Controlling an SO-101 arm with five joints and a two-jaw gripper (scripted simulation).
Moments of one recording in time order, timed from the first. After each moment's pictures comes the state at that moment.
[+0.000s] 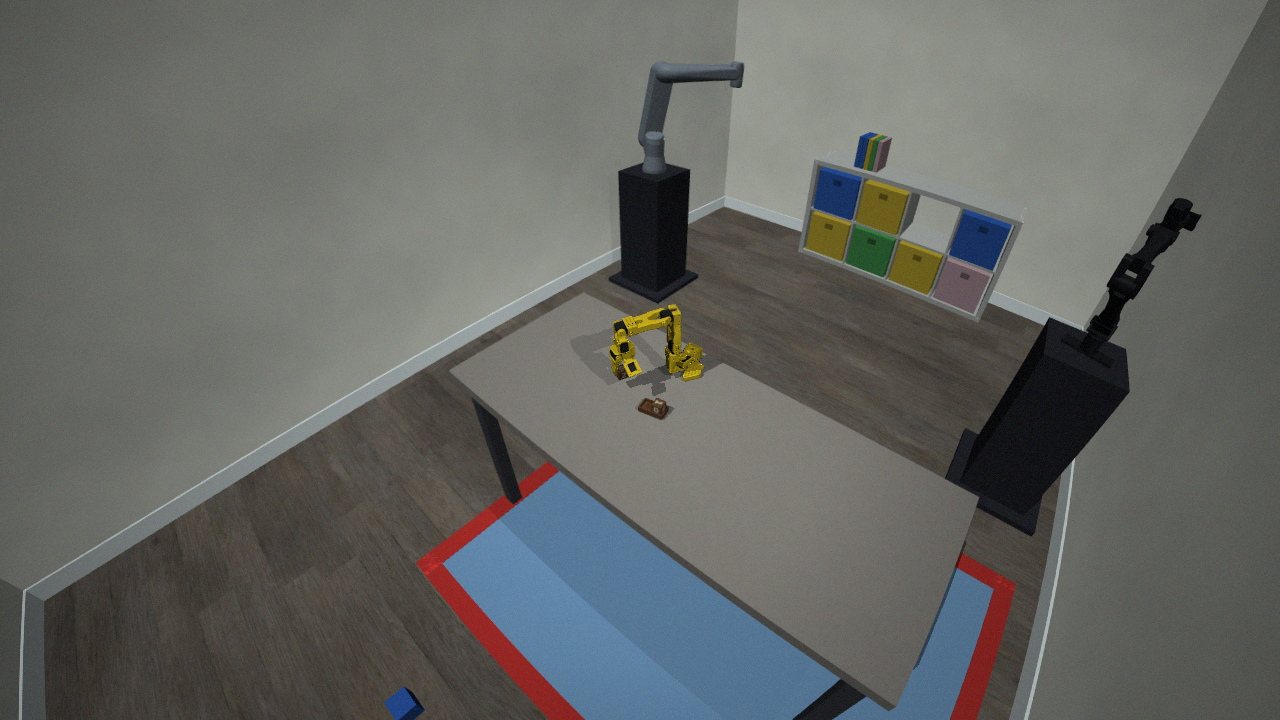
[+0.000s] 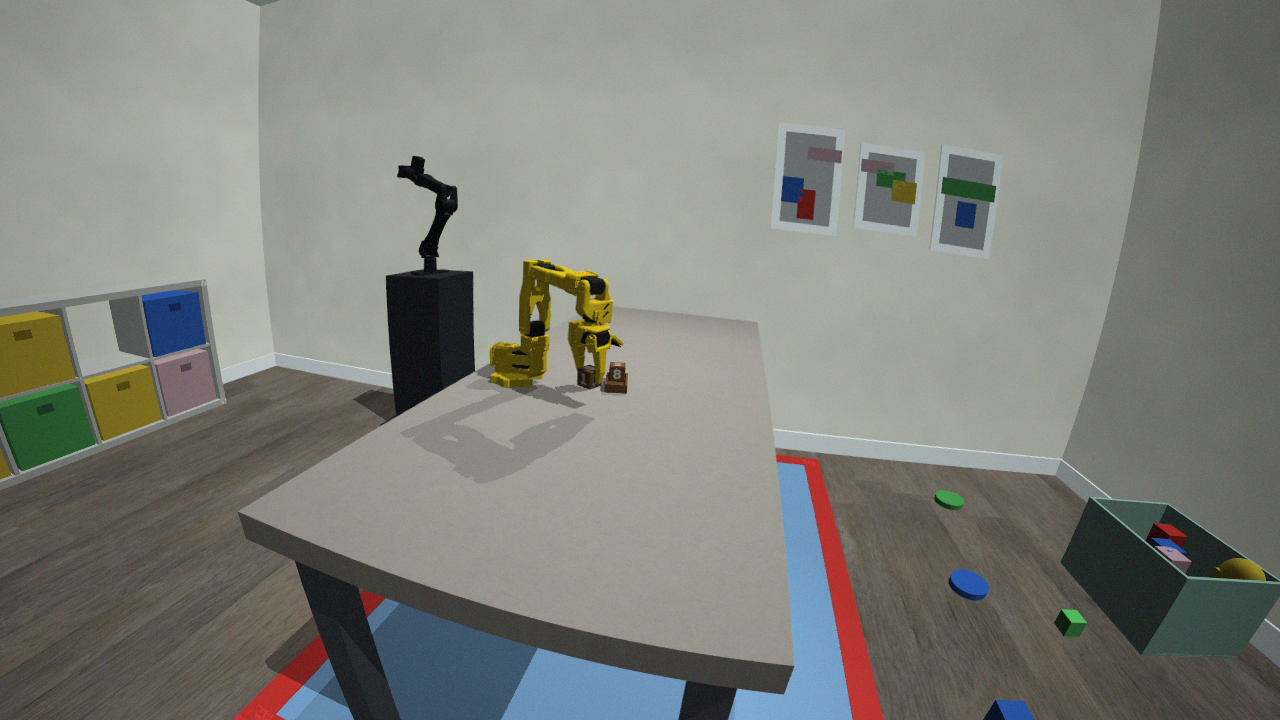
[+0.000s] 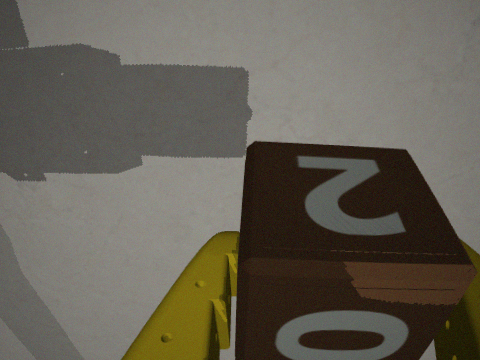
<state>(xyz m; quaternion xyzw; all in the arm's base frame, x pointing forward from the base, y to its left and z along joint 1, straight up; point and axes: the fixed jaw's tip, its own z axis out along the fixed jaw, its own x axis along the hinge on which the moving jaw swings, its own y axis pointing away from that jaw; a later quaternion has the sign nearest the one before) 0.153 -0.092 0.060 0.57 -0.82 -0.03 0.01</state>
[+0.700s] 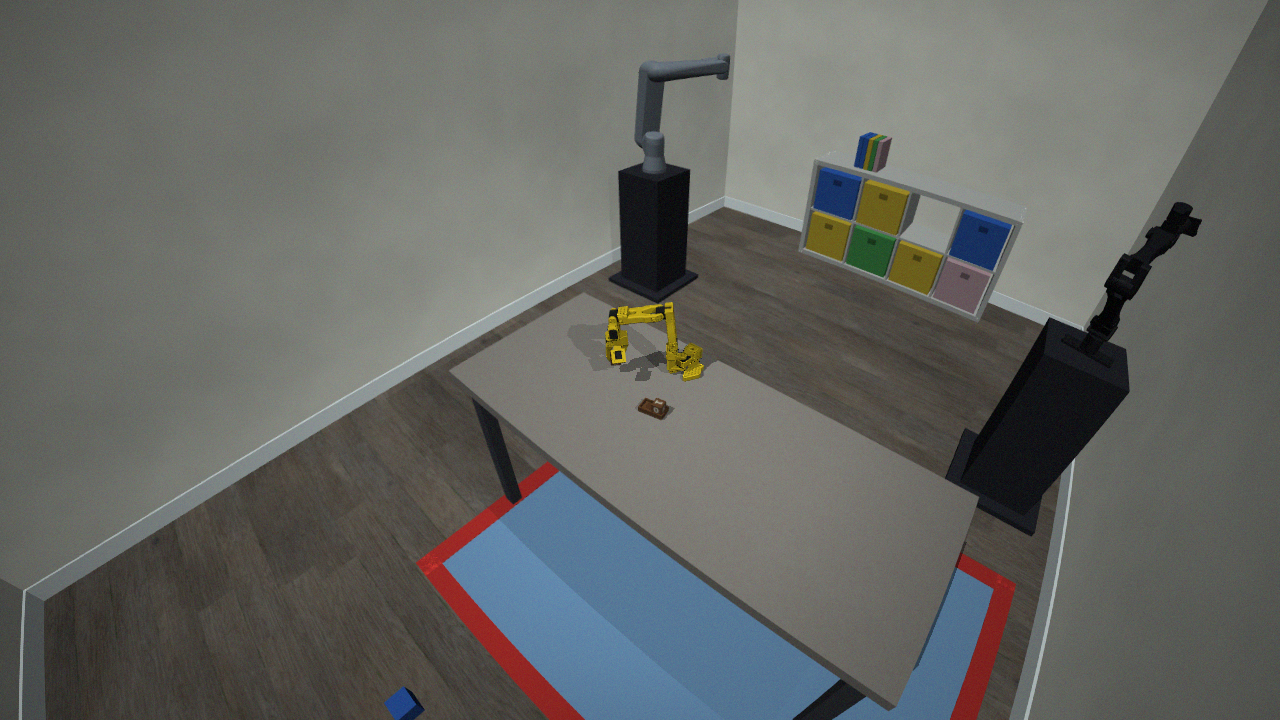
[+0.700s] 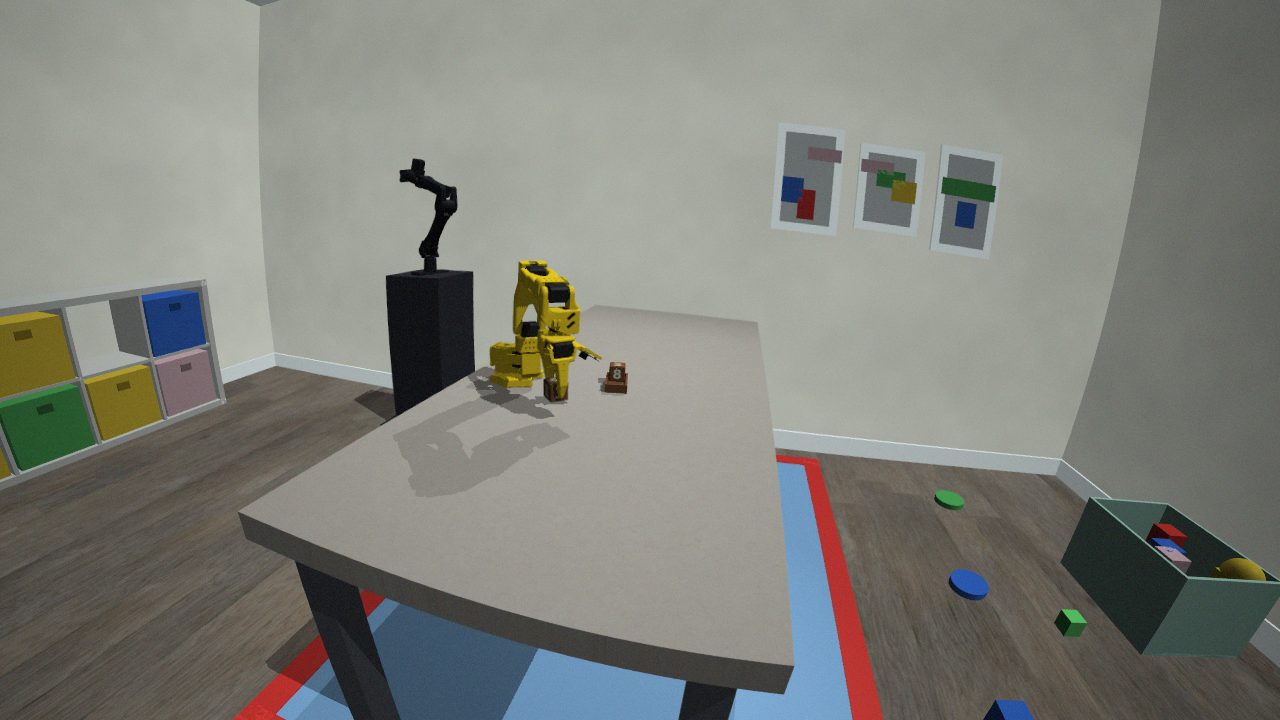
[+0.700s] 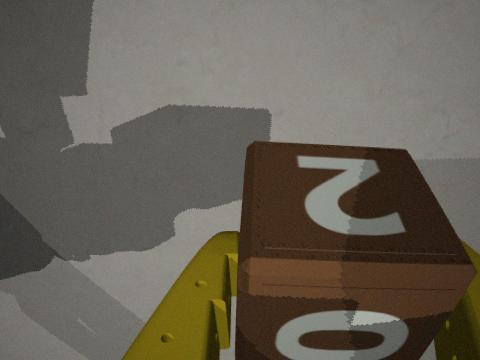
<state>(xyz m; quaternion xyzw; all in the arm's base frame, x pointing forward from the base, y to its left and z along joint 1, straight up) 0.117 -0.150 0.053 0.41 -0.91 -0.03 0.01</state>
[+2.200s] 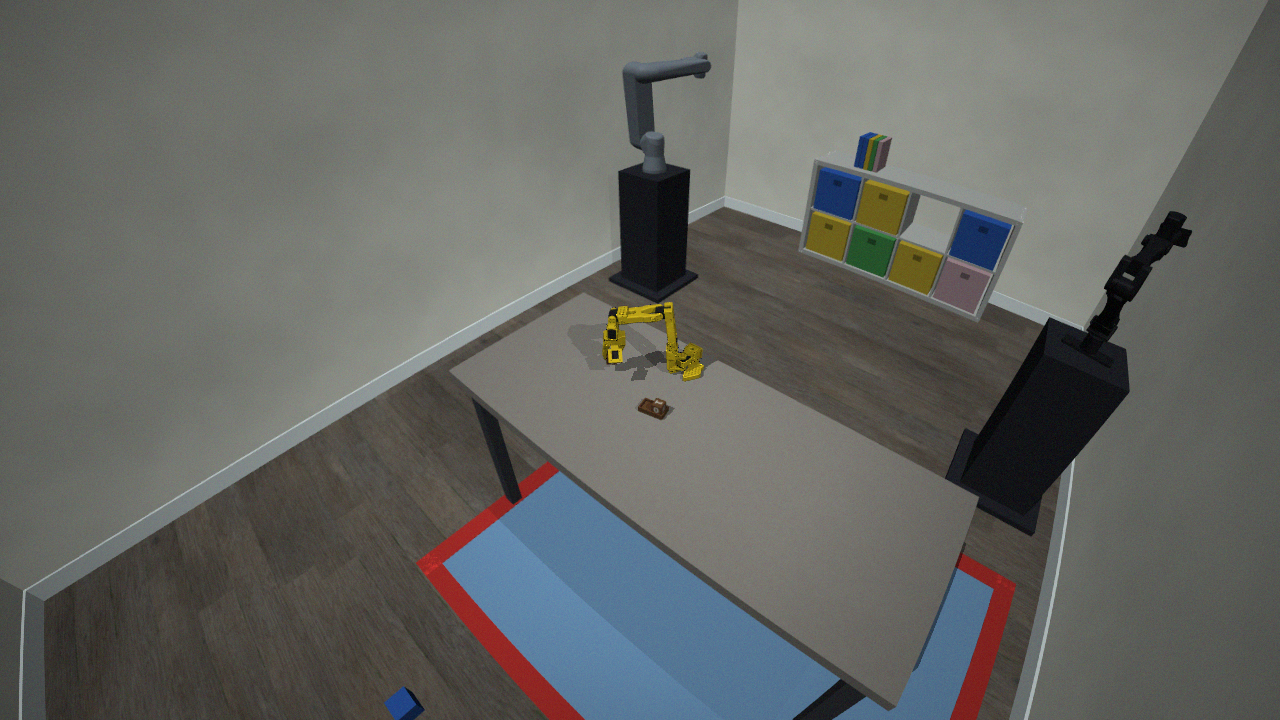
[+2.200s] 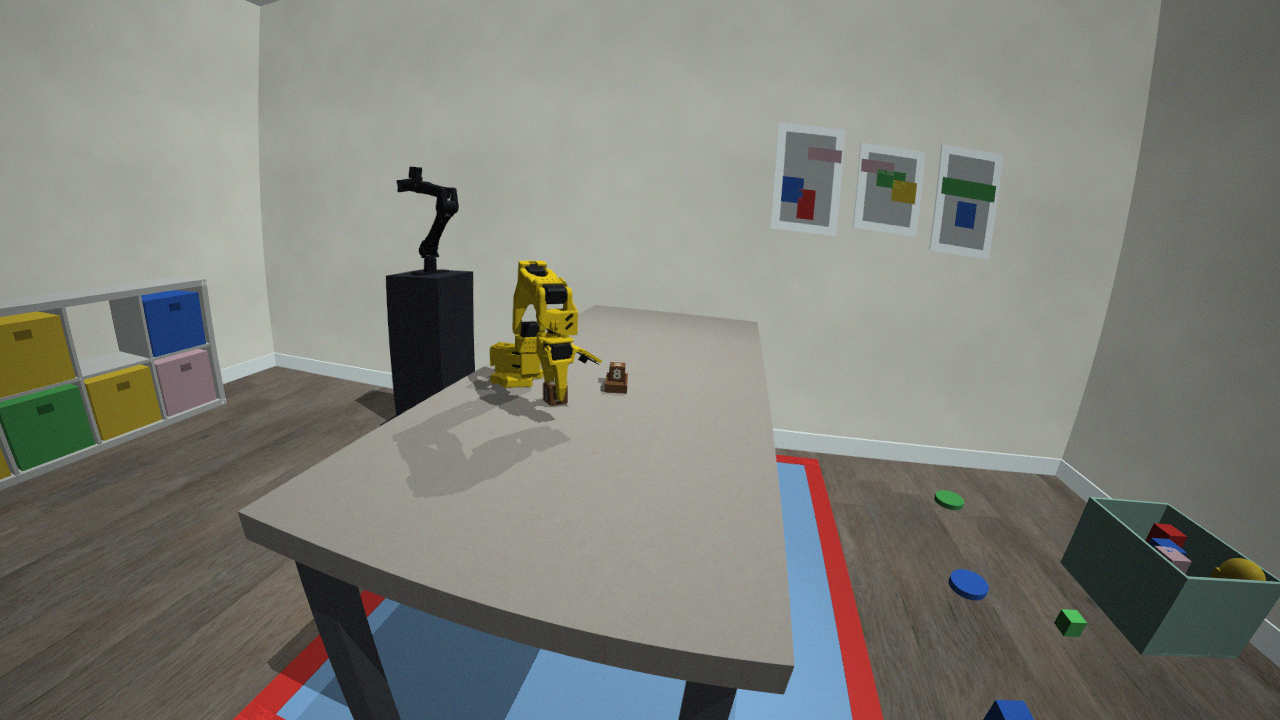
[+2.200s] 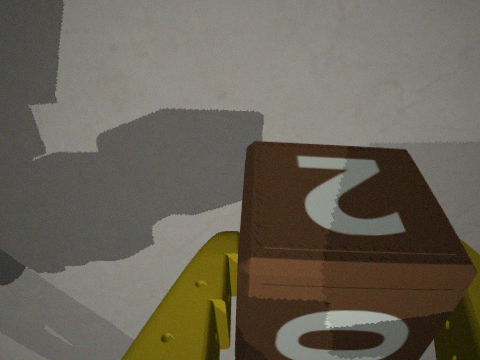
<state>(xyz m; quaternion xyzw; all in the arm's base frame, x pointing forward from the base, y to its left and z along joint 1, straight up) 0.121 -0.164 0.050 0.40 -0.92 0.01 0.00</state>
